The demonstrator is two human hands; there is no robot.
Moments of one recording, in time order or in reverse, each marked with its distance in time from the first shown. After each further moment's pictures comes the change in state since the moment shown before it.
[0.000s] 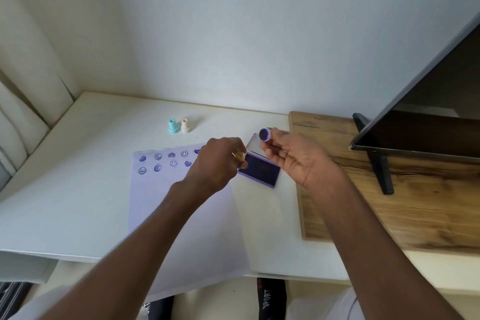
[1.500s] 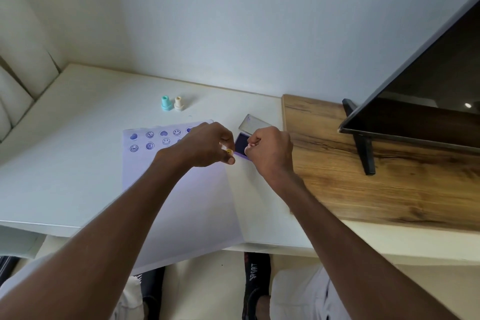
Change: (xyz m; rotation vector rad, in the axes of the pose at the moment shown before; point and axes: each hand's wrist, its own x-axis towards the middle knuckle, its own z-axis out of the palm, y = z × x) left_hand 0.000 -0.014 -0.011 0.102 -0.264 0.045; right_hand -0.001 0.064 0.008 -1.226 0.322 -0.607
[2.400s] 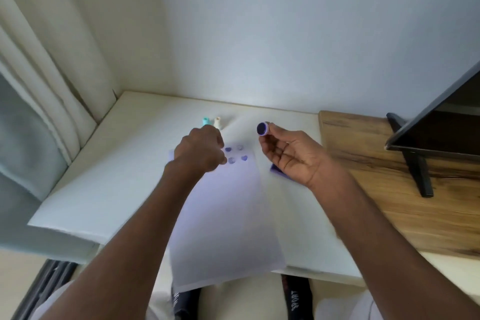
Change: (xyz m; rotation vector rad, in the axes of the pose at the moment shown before) left_hand -0.041 -0.033 -0.059 0.051 0.245 -0.461; right_hand 0.021 -0.049 -0.015 1.528 -0.525 0.635
